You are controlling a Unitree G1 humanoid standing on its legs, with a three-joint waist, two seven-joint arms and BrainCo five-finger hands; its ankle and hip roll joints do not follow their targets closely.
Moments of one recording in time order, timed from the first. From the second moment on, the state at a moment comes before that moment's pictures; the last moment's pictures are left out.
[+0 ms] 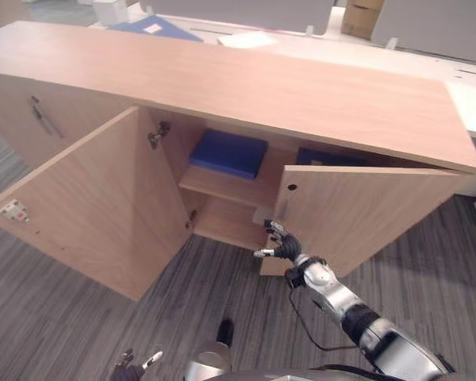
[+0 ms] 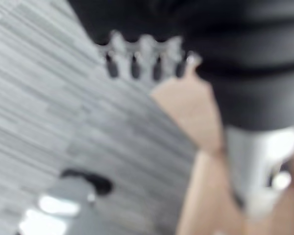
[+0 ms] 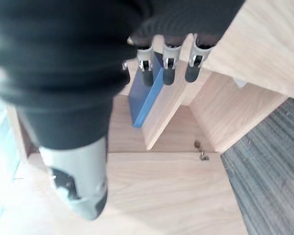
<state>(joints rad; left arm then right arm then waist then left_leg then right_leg) 0.23 0.25 -0.14 1.01 -0.46 -0.31 -0.10 -0.44 -0.19 0.60 0.82 0.32 -0.22 0.09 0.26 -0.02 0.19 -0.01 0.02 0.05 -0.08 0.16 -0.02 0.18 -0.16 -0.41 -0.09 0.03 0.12</state>
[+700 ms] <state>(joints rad) 0.15 0.48 0.31 0.74 -0.52 -0.50 0.32 -0.08 -0.35 0.42 0.75 0.37 -0.08 0.17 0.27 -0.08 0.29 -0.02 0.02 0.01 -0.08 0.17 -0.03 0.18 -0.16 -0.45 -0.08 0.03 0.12</state>
